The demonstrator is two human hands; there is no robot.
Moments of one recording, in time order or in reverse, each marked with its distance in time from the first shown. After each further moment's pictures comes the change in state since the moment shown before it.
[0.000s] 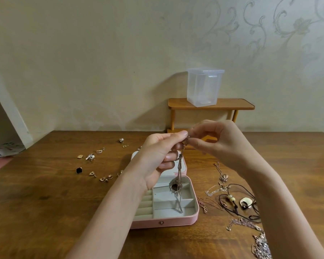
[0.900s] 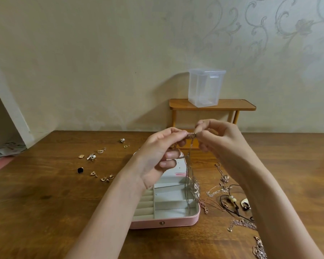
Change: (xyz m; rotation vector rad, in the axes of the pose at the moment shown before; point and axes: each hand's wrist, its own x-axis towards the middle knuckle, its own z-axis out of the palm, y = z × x) left_hand -0.001 0.004 -0.003 -0.083 -0.065 -0.005; right_hand 0.000 0.001 0.010 0.469 0.133 0.213
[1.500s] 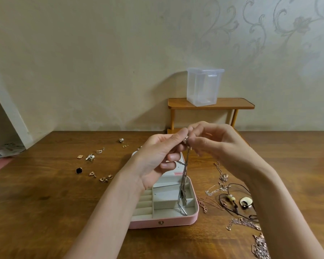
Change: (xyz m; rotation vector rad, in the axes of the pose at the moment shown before) left_hand 0.001 -0.002 0.002 0.047 -0.050 -0.033; right_hand 0.000 0.003 -0.012 0.020 -0.295 -0.069
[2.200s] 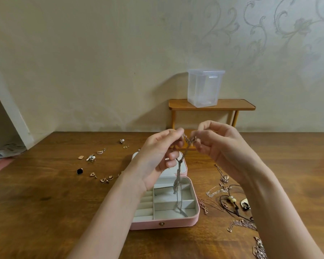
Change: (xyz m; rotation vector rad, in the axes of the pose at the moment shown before) left_hand 0.002 -0.004 -0.002 -0.007 0.096 0.070; right_hand 0.004 0.002 0.003 0.375 0.170 0.102
